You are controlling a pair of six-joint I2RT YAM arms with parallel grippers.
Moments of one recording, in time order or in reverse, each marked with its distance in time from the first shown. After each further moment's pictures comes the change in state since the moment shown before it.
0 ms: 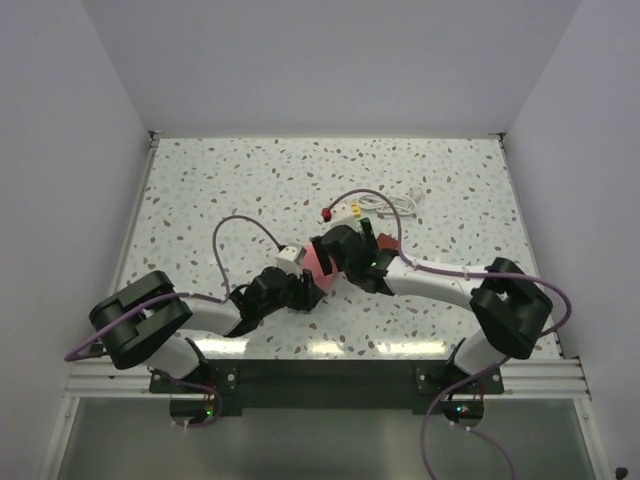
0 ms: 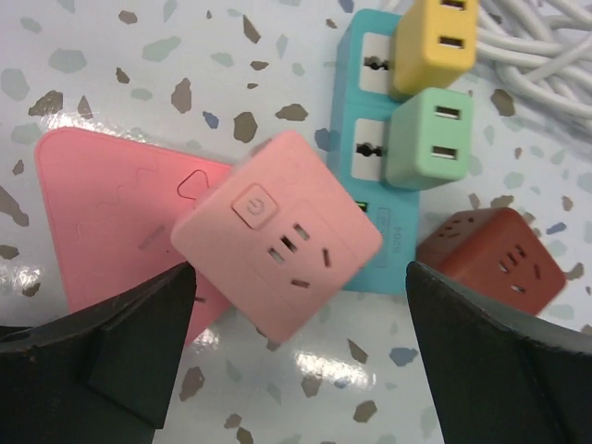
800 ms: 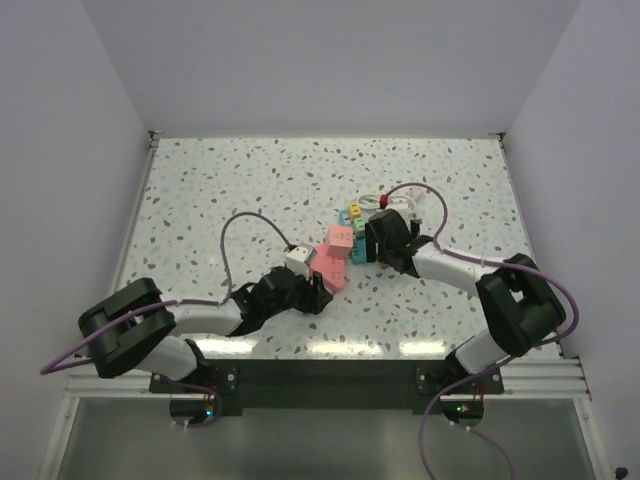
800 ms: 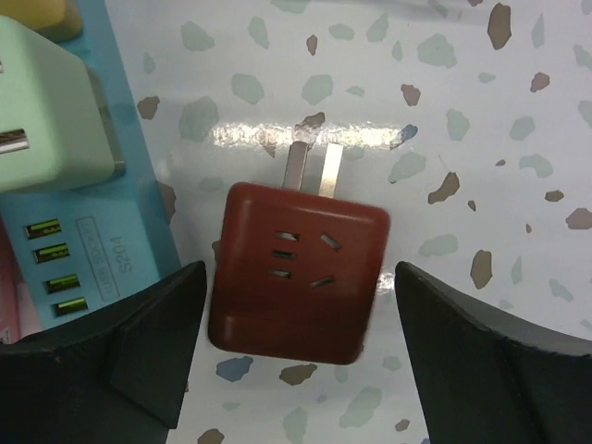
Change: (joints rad) left arm -0.096 -0.028 0.104 -0.148 -0.009 0.003; right arm -0.342 -0.092 -0.136 -0.085 -0.087 0.090
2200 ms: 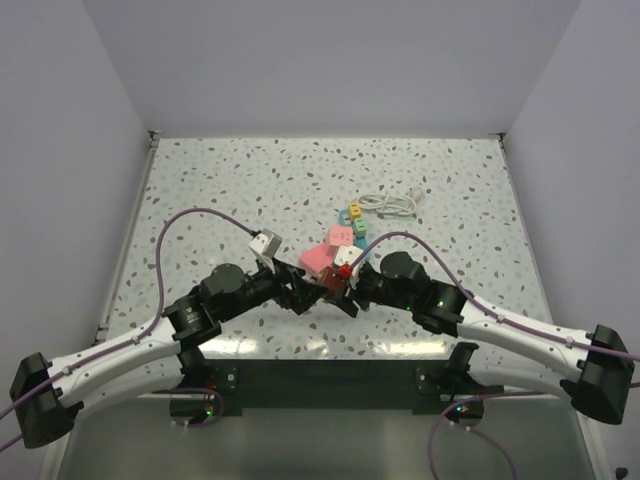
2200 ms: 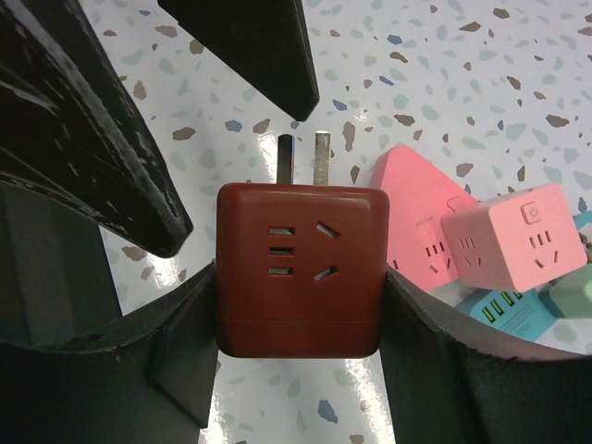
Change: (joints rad) left arm 0.009 -0.697 0.059 -0.405 0.106 -0.002; right arm 0.410 -0.556 -0.177 0.135 -0.608 -0.533
